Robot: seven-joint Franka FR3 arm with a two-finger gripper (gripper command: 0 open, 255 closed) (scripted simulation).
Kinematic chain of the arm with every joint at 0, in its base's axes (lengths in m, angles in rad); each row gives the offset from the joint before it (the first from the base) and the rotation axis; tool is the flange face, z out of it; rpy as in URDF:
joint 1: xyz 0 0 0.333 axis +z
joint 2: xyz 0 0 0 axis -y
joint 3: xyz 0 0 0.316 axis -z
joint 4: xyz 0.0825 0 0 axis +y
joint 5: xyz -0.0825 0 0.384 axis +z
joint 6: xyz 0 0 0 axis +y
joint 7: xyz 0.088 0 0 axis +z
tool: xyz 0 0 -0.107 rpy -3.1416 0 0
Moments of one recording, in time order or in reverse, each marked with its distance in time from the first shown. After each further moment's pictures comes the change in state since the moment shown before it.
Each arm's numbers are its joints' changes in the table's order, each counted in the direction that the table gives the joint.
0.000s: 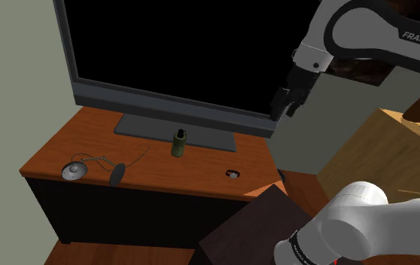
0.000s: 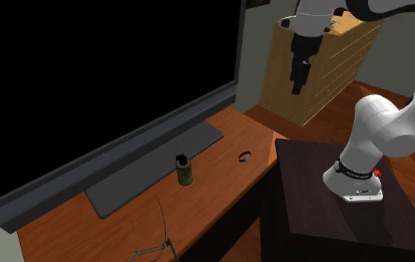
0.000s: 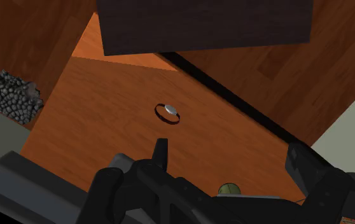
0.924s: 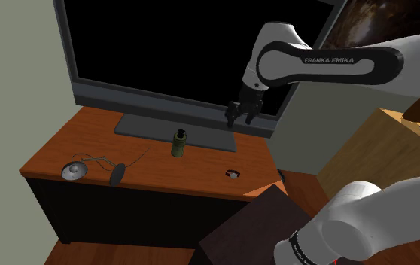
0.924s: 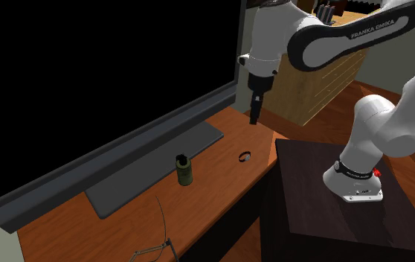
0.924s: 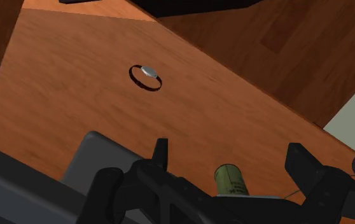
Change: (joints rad) arm 0.022 -0.337 -0.068 0.022 0.030 -0.379 -0.108
